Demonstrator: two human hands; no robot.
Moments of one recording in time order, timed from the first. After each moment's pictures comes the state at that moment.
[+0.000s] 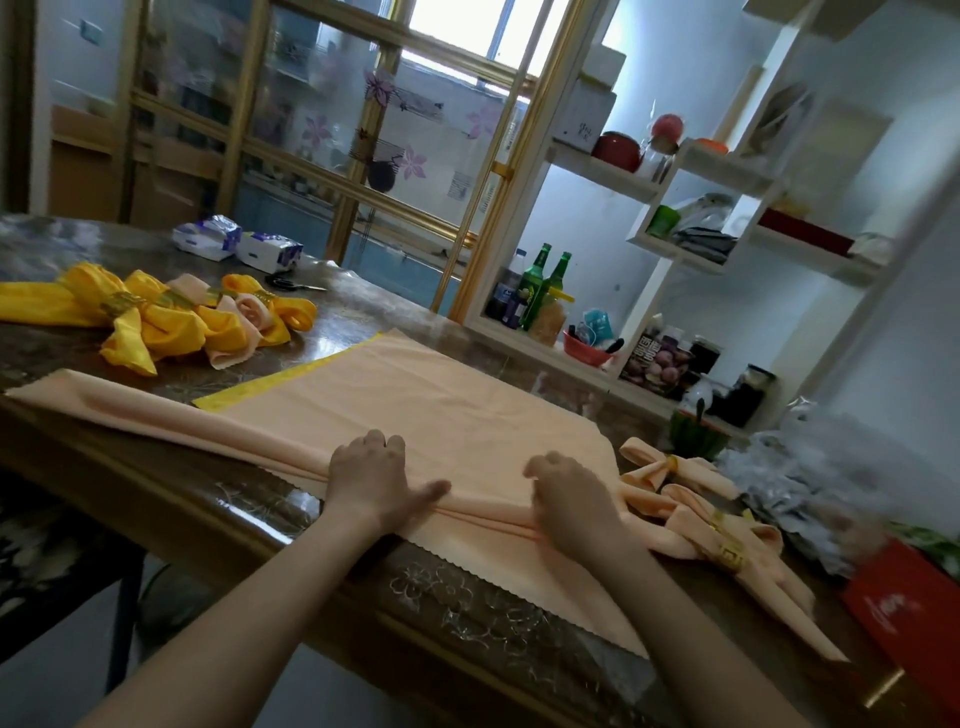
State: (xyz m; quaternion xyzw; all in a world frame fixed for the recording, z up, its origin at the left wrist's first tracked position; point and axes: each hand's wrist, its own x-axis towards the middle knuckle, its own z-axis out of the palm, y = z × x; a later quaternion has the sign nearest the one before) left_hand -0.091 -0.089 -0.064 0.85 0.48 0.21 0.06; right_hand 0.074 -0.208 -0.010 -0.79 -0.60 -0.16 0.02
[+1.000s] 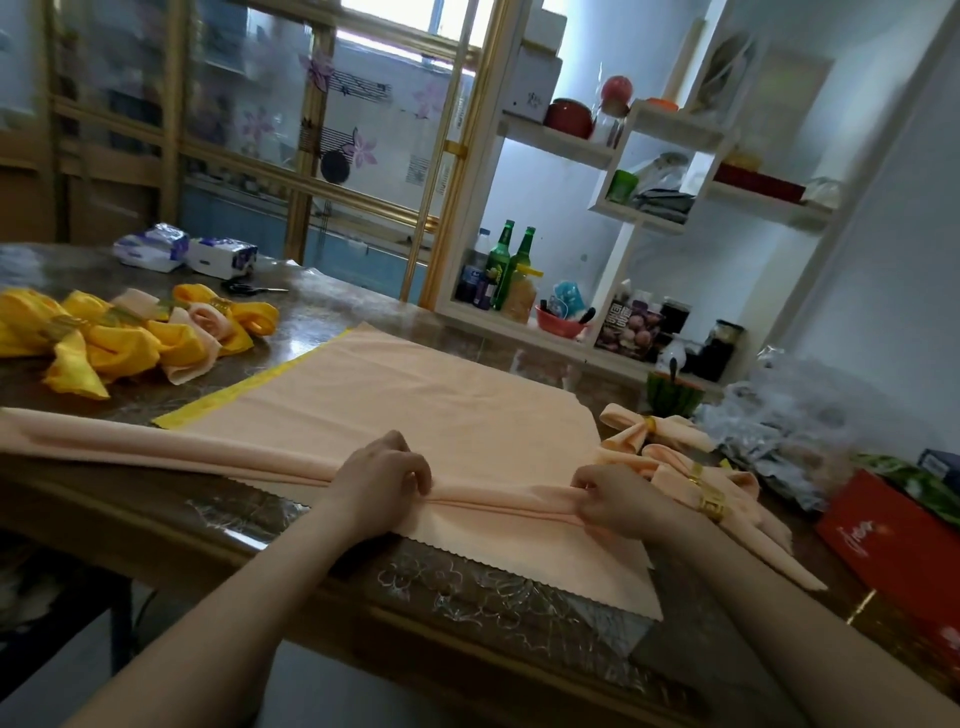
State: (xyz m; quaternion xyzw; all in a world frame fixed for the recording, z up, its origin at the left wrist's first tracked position) left_hand -0.089 -0.091 -0.066 0.91 0.28 0.26 0.17; right_hand 0.136 -0.249 -0.006 -0.85 -0.53 0.01 0.00
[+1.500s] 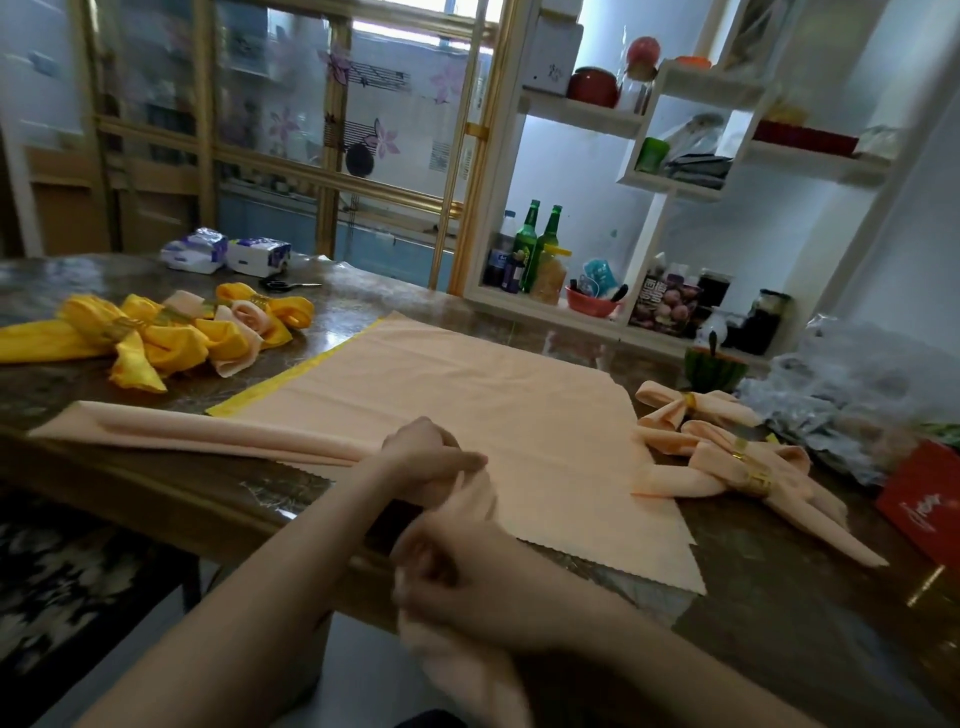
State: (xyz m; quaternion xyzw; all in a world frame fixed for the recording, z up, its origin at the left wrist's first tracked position) left_hand -0.076 -0.084 -0.043 0.86 0.37 0.12 0.33; right_hand -0.054 -0.262 -0.008 -0.66 -0.69 0.24 0.18
